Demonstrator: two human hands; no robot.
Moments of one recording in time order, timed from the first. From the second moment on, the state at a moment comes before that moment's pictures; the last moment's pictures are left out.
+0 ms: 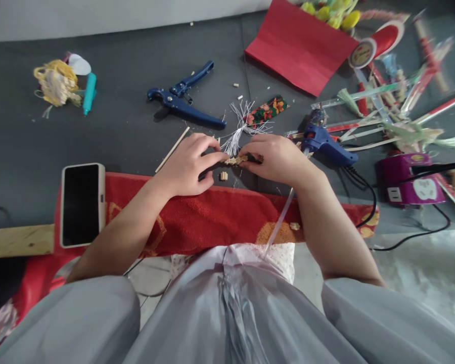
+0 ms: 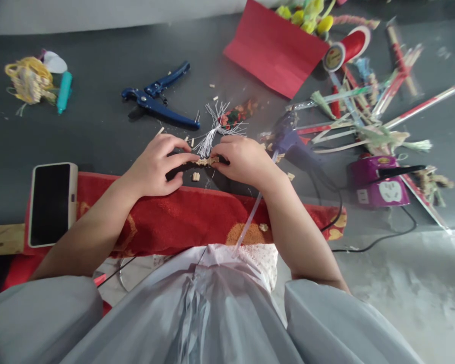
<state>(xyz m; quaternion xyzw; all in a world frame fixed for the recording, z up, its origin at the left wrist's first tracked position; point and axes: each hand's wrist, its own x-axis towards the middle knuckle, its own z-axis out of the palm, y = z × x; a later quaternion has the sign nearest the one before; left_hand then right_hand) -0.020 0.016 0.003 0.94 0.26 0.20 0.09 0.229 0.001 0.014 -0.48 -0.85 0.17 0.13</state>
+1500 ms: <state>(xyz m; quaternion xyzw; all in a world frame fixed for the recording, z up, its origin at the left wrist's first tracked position) -0.031 0.033 -0.001 0.90 0.29 0.32 0.09 0.231 0.002 0.014 -0.48 -0.85 0.16 0.13</state>
